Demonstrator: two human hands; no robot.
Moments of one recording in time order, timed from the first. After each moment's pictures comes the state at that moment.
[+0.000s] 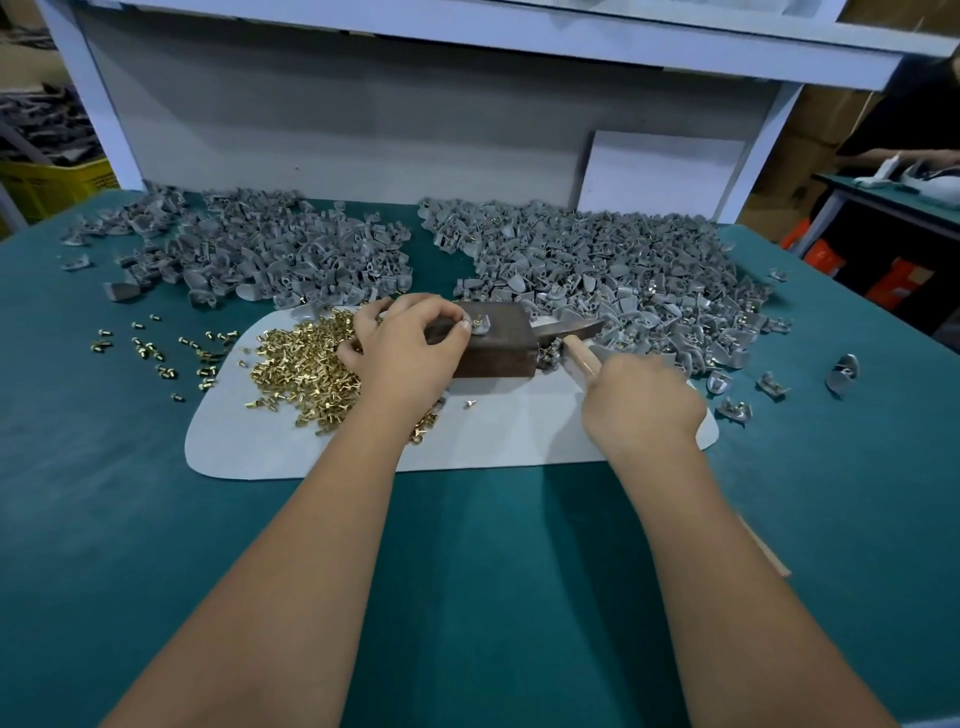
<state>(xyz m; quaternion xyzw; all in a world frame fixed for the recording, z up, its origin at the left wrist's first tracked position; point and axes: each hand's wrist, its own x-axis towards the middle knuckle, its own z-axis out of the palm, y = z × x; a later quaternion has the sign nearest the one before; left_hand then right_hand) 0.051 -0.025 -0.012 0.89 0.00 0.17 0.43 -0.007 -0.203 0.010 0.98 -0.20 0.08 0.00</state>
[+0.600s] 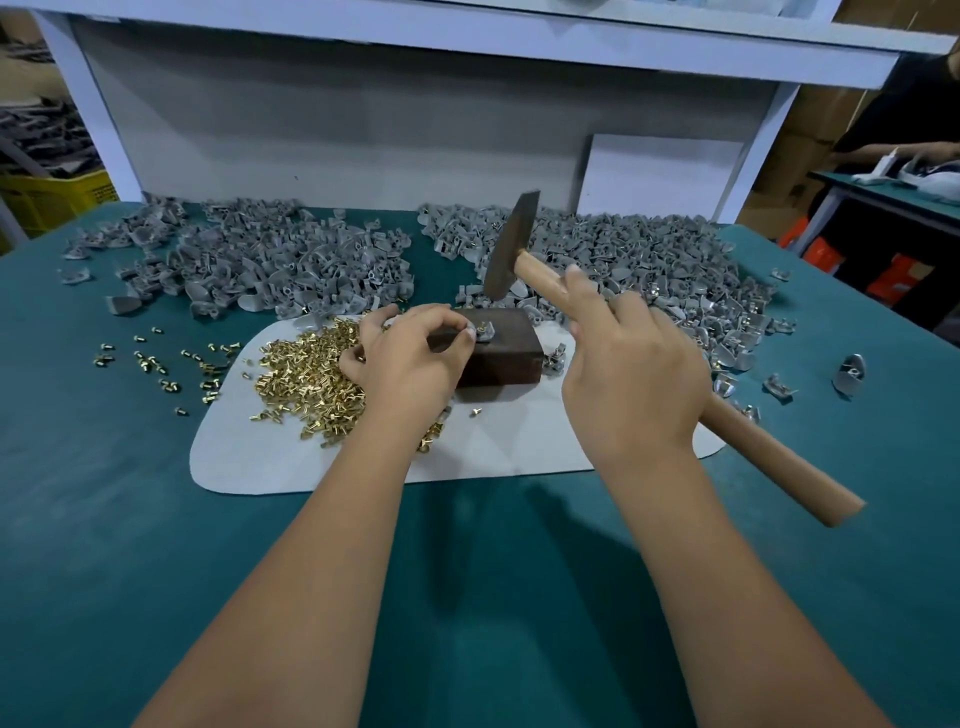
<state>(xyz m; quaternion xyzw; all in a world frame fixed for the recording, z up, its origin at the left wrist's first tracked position) 0.053 -0.027 -0.013 0.87 0.02 0.19 0.45 -0.023 -0.177 0.025 0.89 -0.02 0.46 0.01</state>
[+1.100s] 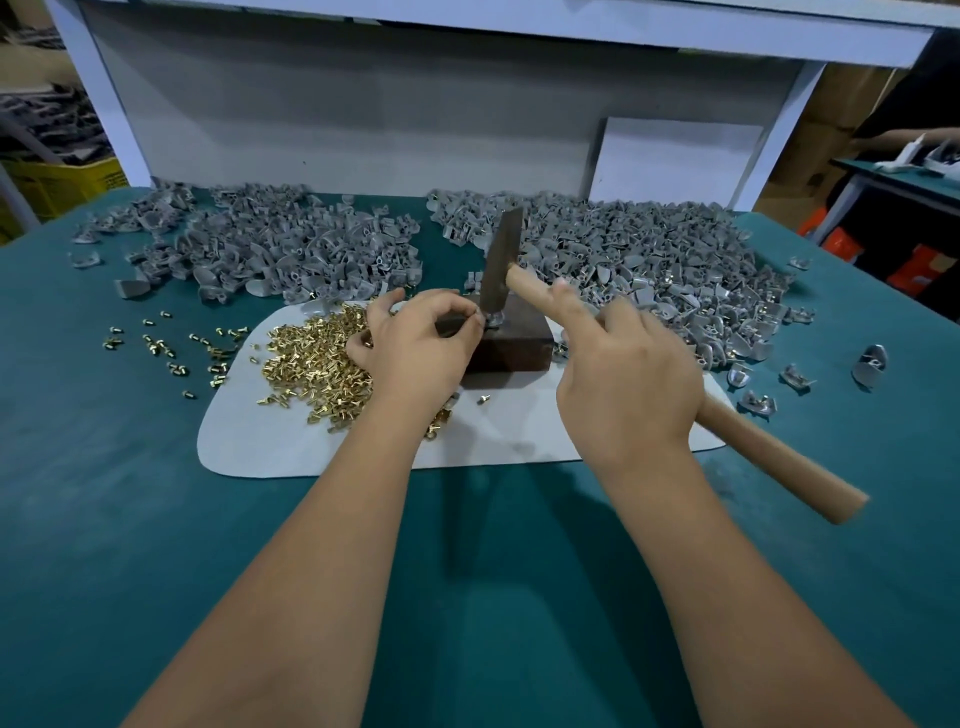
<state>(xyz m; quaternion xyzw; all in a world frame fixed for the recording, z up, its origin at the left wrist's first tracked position) 0.054 -0.026 -0.015 0.87 0.02 0.21 0.44 -0.027 -0.171 0.017 0.90 0.00 0.44 0.00</state>
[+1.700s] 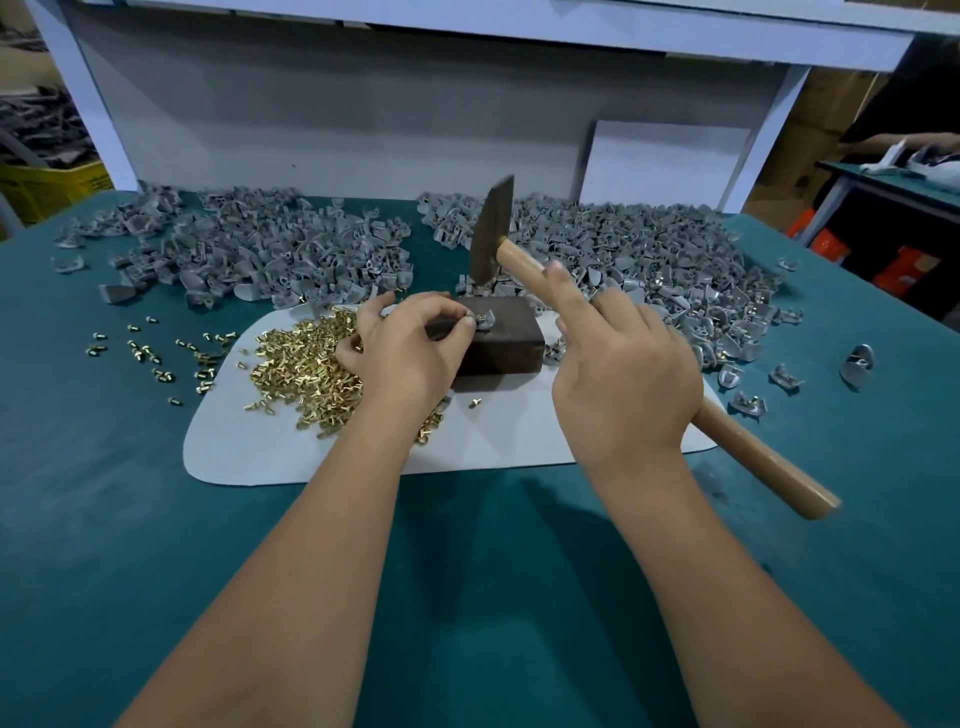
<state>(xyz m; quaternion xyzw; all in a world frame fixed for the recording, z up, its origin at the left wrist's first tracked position) 0.058 -0.027 -0.018 0.87 0.02 0.21 0.44 -0.027 -0.169 0.017 0.89 0.00 0.46 -0.02</state>
